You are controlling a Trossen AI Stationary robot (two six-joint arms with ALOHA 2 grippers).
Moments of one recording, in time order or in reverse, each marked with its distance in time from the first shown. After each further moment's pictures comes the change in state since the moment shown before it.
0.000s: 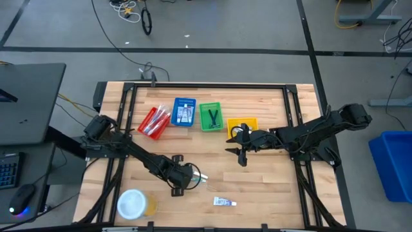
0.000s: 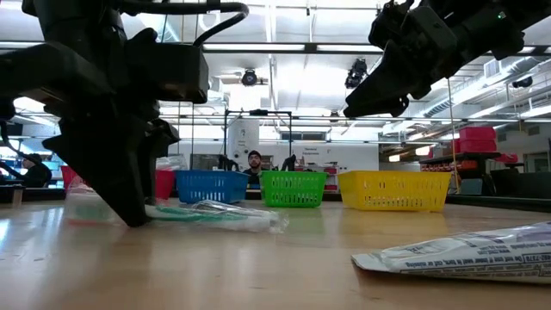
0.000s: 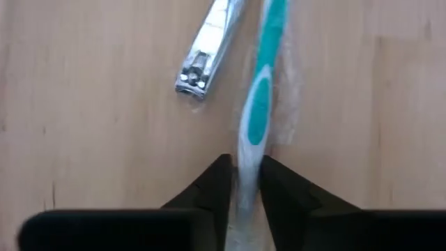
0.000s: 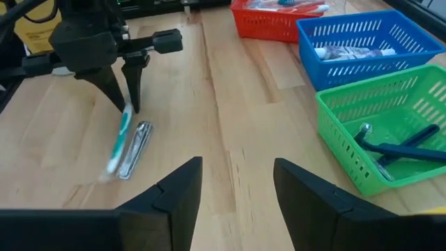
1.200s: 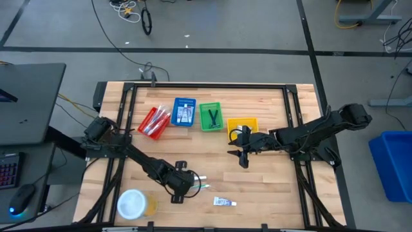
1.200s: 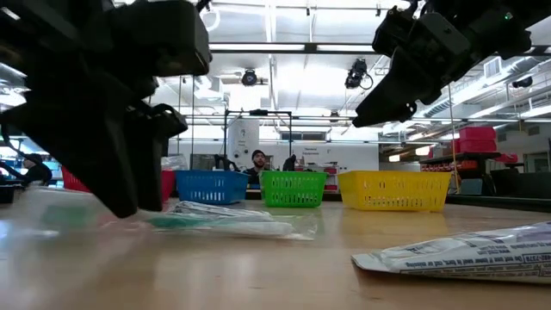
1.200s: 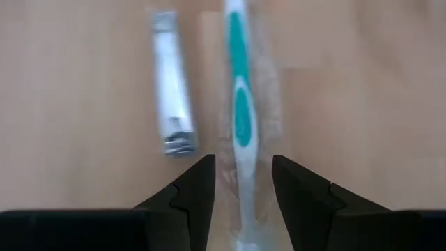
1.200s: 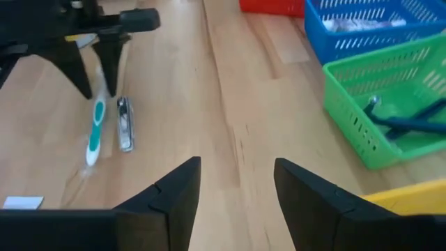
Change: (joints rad) left arm -0.039 0.005 0.041 0.096 0.002 0.059; right arm 0.019 0.000 0.000 -0.074 0.002 0.039
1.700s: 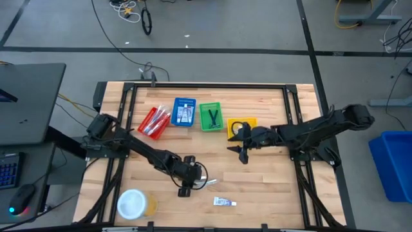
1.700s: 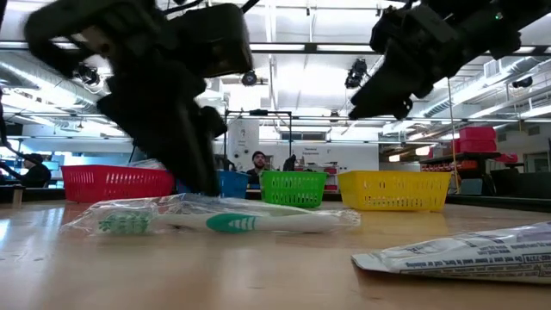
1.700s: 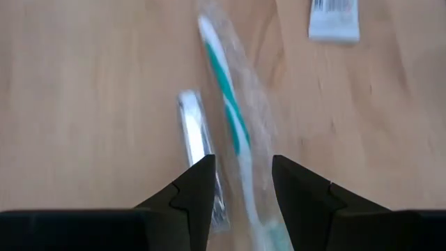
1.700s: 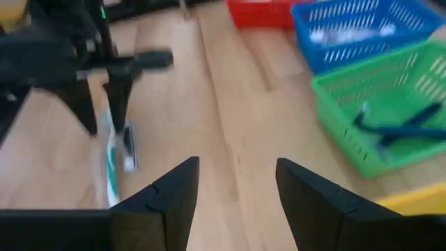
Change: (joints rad) left arm 0.111 -0.001 0.001 0.129 0.123 0.127; right arm -0.060 -0.042 0.000 0.011 -0.061 0.028
